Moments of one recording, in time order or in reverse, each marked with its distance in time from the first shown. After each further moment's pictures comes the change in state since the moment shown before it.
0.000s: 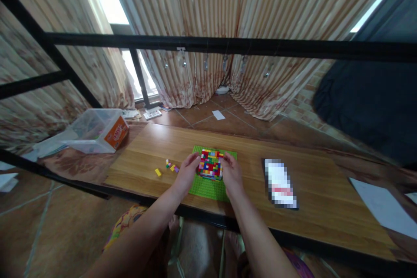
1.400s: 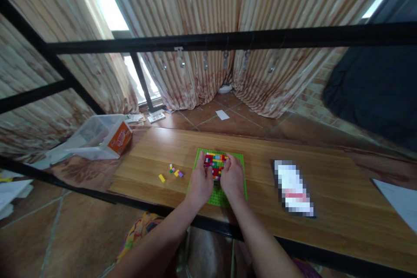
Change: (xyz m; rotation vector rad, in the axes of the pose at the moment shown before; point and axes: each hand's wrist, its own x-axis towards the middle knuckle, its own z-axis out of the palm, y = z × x) left_hand -0.020 0.002 0.019 0.644 -0.018 0.268; right_hand -0.004 -0.013 0.014 -0.626 0.059 -0.308
